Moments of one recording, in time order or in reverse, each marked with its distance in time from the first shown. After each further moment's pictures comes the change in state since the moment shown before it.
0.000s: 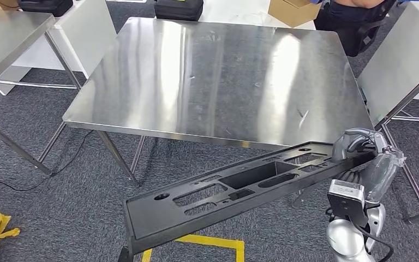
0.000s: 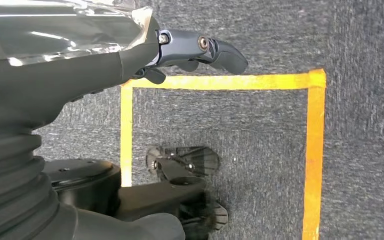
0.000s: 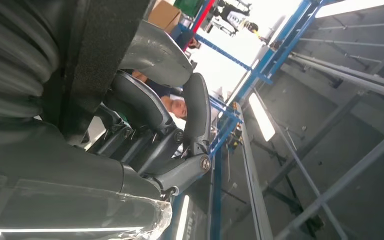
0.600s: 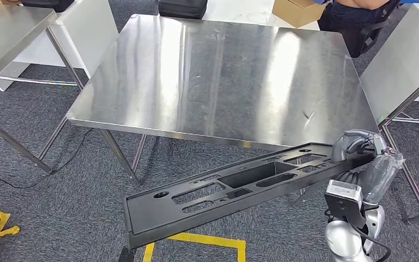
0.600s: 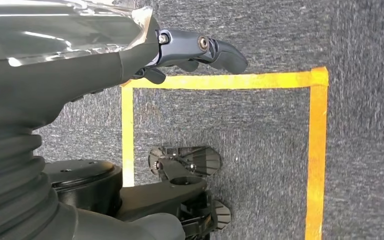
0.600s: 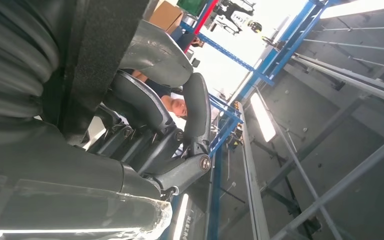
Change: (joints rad) left arm -0.002 0.003 -0.005 0.000 -0.006 -0.020 0.006; right arm 0.008 0.002 0.002 -0.001 0.031 -0.016 0.017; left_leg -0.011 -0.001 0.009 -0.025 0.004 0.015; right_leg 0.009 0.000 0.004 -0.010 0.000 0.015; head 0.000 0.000
